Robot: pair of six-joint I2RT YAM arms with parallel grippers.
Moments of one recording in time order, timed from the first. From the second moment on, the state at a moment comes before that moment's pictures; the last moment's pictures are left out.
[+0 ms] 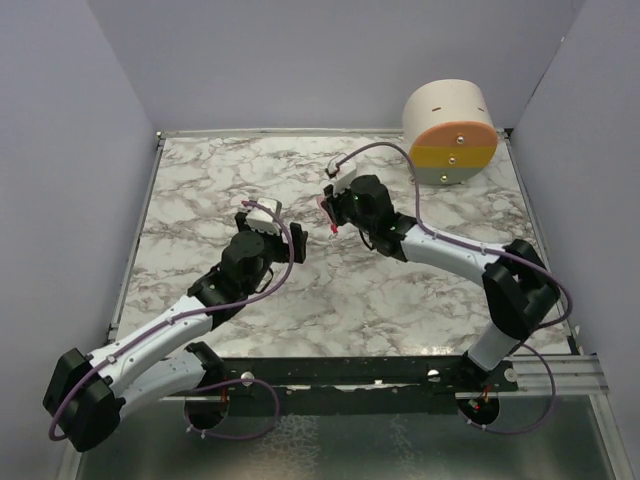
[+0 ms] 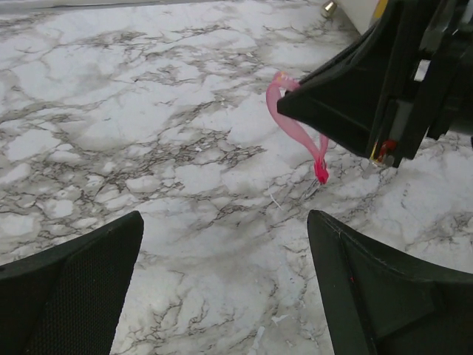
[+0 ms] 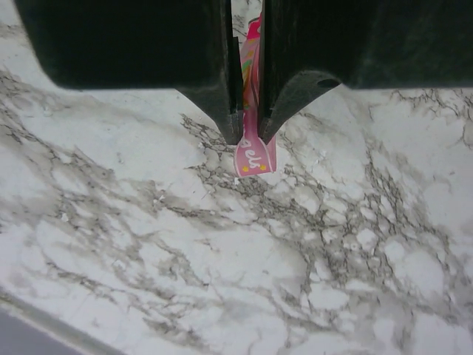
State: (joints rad) left arm -0.73 0.91 0.58 0.10 -0.38 -0.26; right arm 0.75 1.71 1.14 0.21 0.06 0.00
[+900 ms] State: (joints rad) left arm -0.73 1.15 0.50 0.56 0.01 -0.25; right arm 0.75 1.46 0.96 0.40 0.12 0.12
